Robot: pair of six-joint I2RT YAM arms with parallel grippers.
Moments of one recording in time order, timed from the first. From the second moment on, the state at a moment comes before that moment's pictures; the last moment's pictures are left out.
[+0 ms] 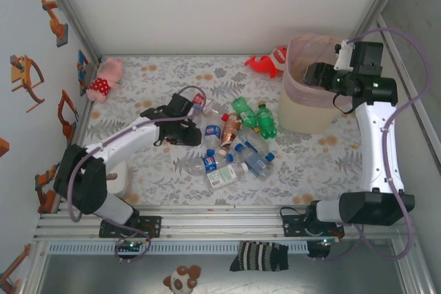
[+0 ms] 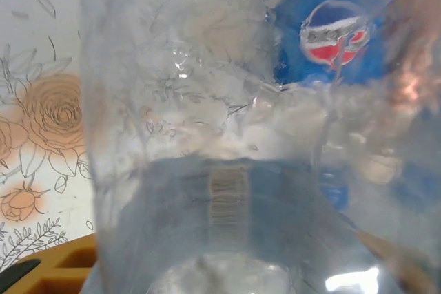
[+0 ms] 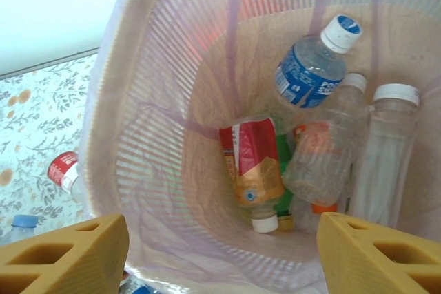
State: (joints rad) left arm -0.64 1.49 1.07 -0.73 0.06 -0.42; right arm -0.04 1.36 1.64 -0.99 -0.29 0.20
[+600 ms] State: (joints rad) left arm -0.64 1.21 1.03 -0.36 0.39 -0.30; right arm 0.37 1.36 1.64 -0.82 -0.32 0.39
